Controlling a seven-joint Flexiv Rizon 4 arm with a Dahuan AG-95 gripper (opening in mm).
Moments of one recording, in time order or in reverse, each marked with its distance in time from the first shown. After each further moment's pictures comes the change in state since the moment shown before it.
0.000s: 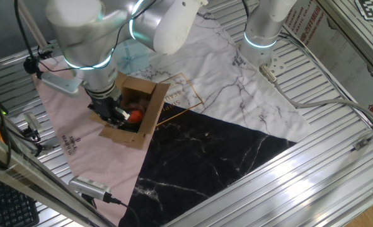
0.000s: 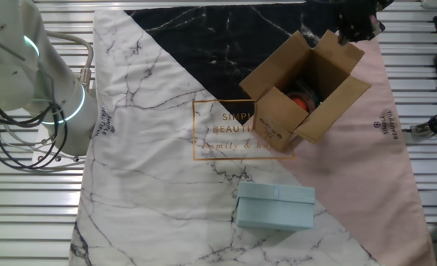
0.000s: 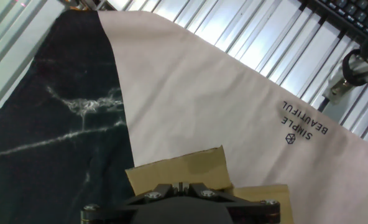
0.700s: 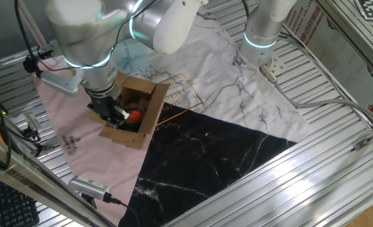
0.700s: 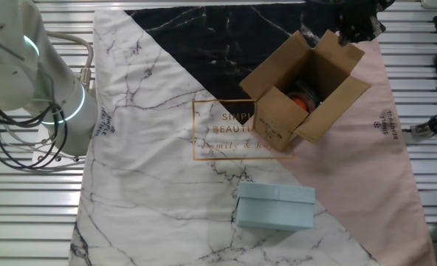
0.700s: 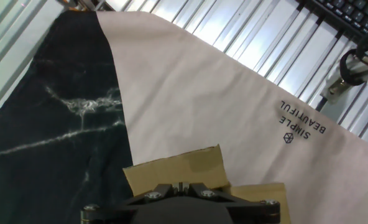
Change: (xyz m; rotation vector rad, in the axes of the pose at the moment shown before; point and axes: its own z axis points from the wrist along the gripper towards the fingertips) arm 0.000 -0.002 -0.002 -0.007 -0.003 -0.004
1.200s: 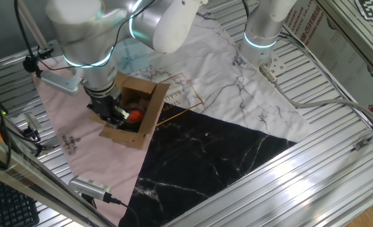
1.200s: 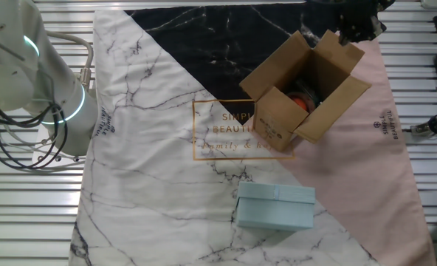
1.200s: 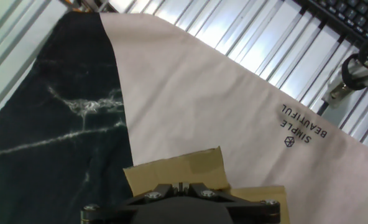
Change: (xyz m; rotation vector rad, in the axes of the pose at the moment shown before) arm 0.002 0.000 0.000 0.005 -0.011 -0.019
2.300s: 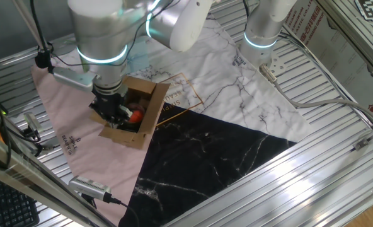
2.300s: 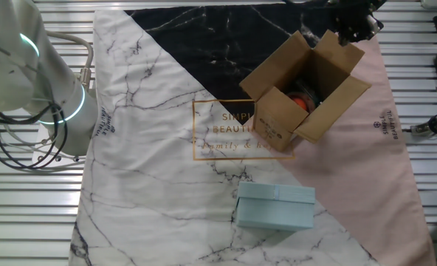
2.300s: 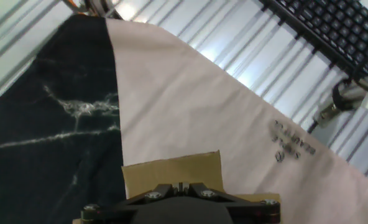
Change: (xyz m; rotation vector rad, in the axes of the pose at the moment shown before) arm 0.001 0.001 0.000 0.053 -0.046 -0.053
